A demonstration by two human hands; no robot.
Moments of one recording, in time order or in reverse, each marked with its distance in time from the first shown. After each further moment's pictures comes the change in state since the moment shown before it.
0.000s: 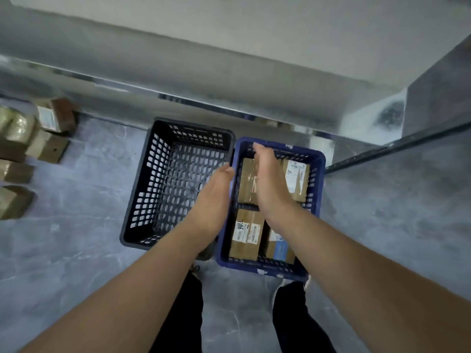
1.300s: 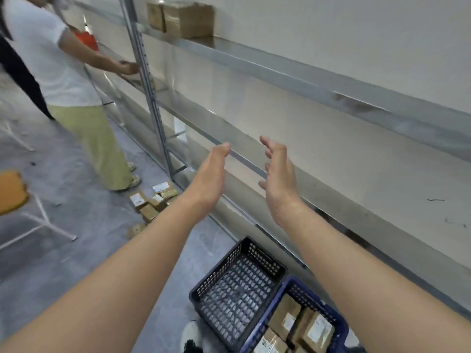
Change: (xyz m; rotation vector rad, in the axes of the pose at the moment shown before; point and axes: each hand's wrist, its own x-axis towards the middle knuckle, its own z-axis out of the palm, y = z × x) left_hand -0.453 0.244 -0.194 -0.306 0.618 0.608; right_hand -0.403 -0.327 0.157 -0.112 -0.408 -0.692
